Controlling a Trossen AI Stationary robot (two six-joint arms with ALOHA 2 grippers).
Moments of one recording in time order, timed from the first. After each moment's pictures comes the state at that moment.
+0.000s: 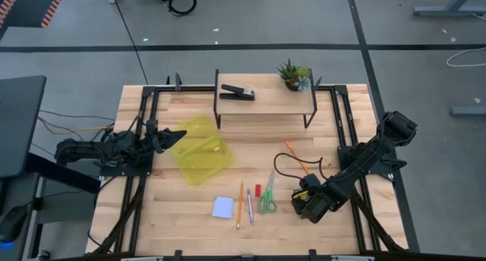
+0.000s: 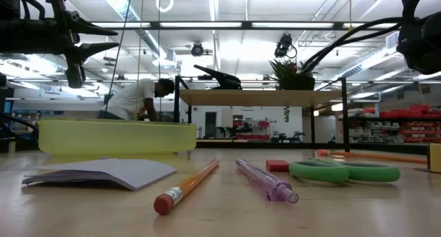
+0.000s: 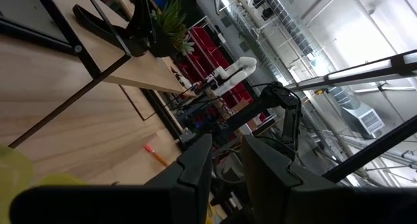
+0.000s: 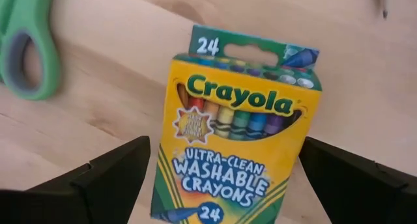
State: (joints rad) left arm -0.04 0.01 0.01 0.16 -0.37 -0.93; right arm 0.74 1.58 0.86 -0.71 0.14 1.93
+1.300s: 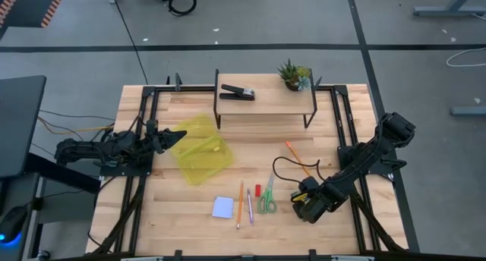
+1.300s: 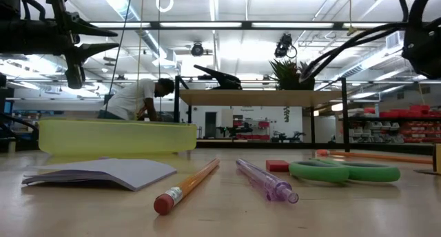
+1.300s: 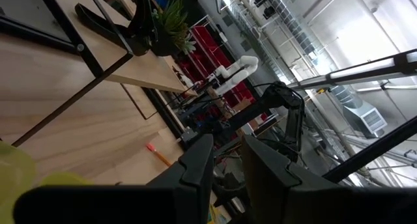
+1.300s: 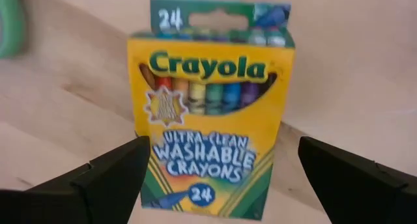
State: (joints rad) left arm -0.04 0.01 0.01 0.15 -0.37 -0.93; right arm 0.73 1.60 0.89 -0.72 0.00 1.86
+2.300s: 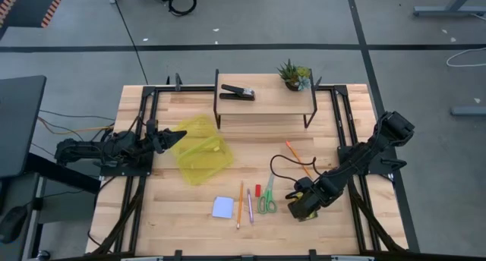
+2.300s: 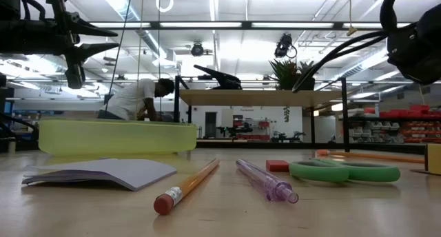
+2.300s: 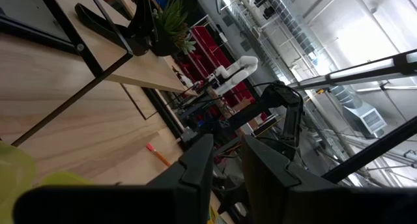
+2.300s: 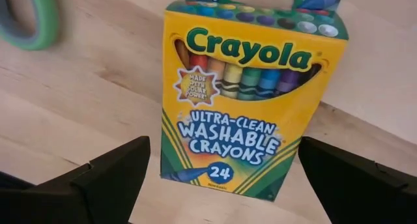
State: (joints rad) left arm -0.04 0.01 0.01 0.15 -0.37 -0.93; right arm 0.65 1.60 0.89 -0.64 -0.13 1.86
